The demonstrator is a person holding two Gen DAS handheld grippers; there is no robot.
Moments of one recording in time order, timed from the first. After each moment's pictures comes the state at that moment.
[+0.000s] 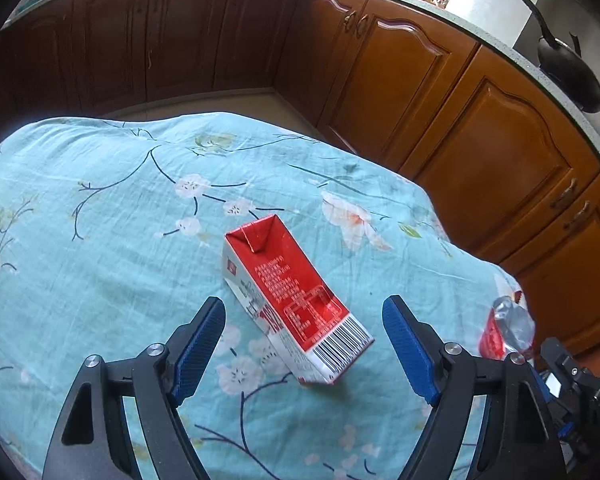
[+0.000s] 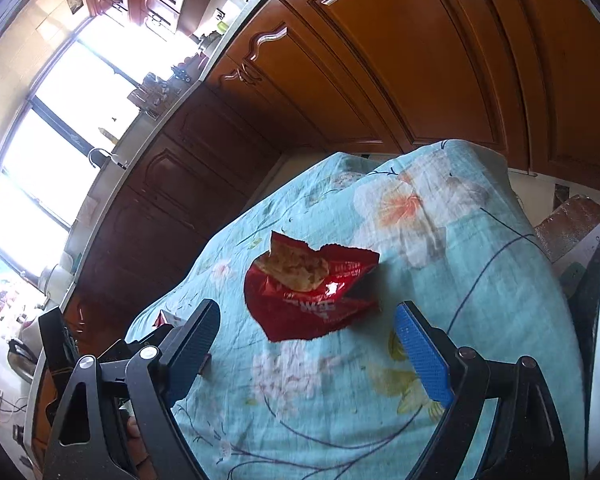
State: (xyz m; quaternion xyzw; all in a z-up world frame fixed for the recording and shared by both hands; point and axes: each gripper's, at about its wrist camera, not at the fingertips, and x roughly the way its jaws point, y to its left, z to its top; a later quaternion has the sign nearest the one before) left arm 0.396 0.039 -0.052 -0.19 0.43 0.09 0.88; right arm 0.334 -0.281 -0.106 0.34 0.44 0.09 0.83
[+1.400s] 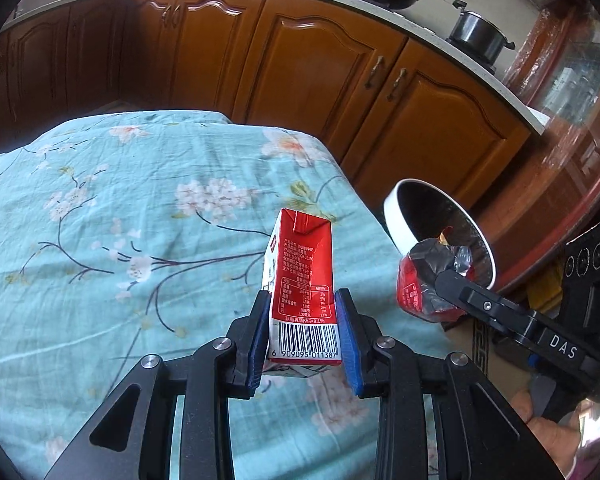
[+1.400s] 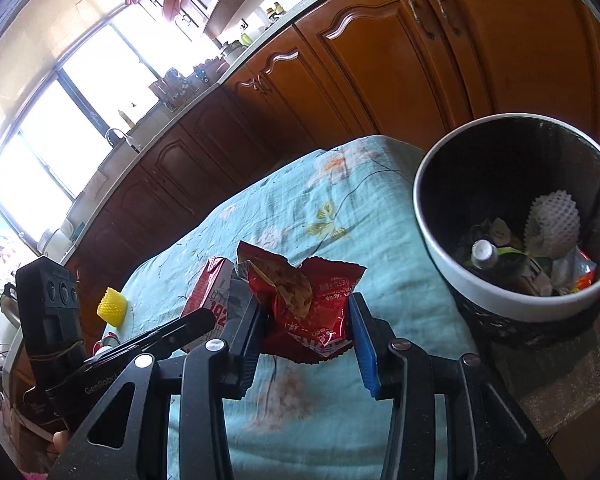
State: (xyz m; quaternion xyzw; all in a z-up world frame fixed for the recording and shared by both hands) left arm 0.227 -0.092 -0.020 -0.10 0.43 -0.19 0.88; right arm 0.152 -0.322 -0.055 0.28 0.41 0.09 0.86
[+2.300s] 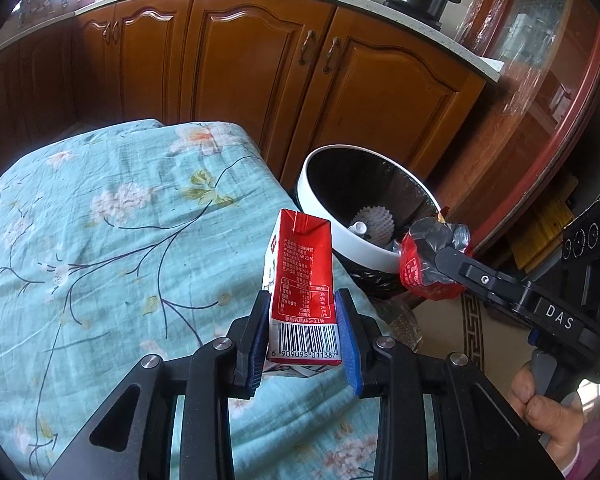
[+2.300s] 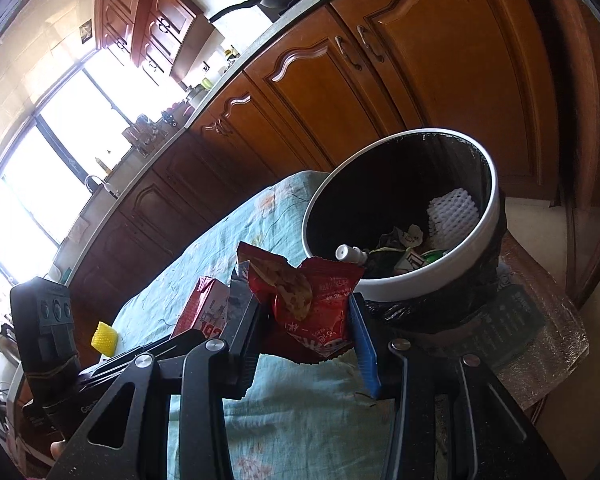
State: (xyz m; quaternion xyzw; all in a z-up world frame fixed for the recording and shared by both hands) left arm 0.209 -0.173 -0.004 -0.04 0.43 -0.25 0.87; right arm 0.090 -0.400 -0.051 0.32 0.37 0.02 0.87
